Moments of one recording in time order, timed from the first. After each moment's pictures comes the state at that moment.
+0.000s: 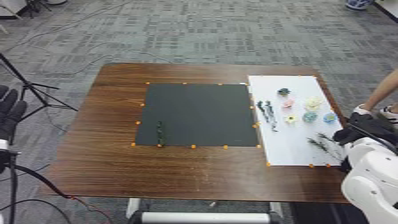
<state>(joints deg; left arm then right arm) 142.5 -49.0 -121.3 -126.8 2.2 14.6 26.6 -108.4 -42.8 89.0 -120.4 -129.5 -17.8 56.6</state>
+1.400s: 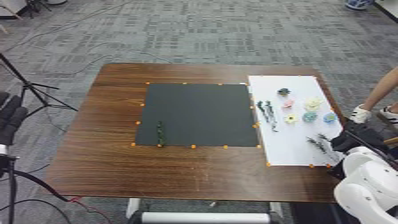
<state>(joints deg) 144.0 -49.8 -121.5 -127.0 1.0 14.6 26.5 -110.2 -44.0 87.1 -118.5 -127.5 -6.4 55.5</state>
